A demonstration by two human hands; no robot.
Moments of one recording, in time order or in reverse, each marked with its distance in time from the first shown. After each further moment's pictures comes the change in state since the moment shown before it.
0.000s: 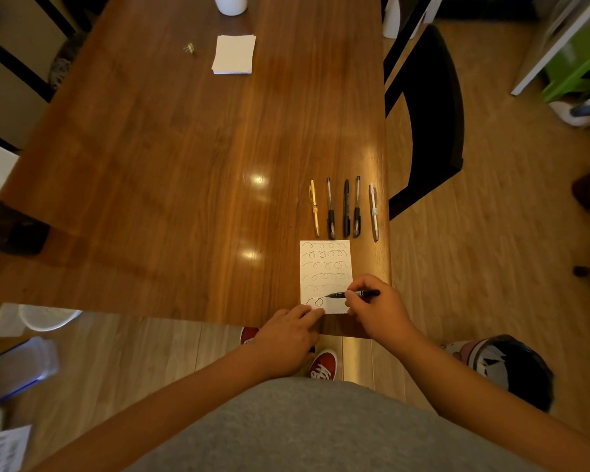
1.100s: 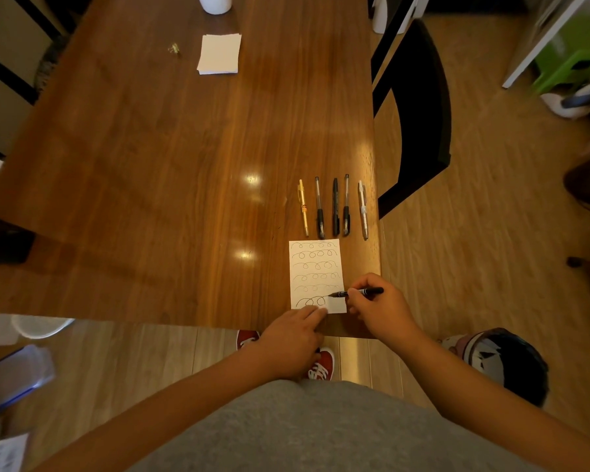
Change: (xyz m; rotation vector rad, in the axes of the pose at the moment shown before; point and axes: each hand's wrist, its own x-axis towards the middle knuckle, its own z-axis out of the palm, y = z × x) left_hand 0.017 0.019 -0.013 -0.029 0.013 0.045; right_hand 0.001 0.007 -0.020 -0.023 0.044 0.032
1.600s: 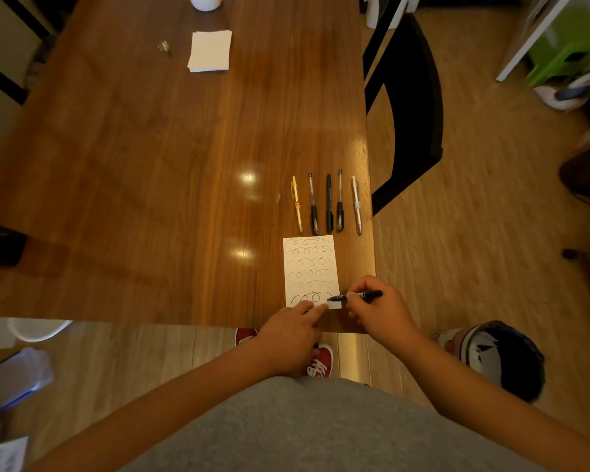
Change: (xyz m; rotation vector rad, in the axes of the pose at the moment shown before) left_hand 0.005 0.005 -0.006 0.020 -0.070 -0.016; right_hand -0.012 0.006 -0.006 0.010 -0.020 -0.014
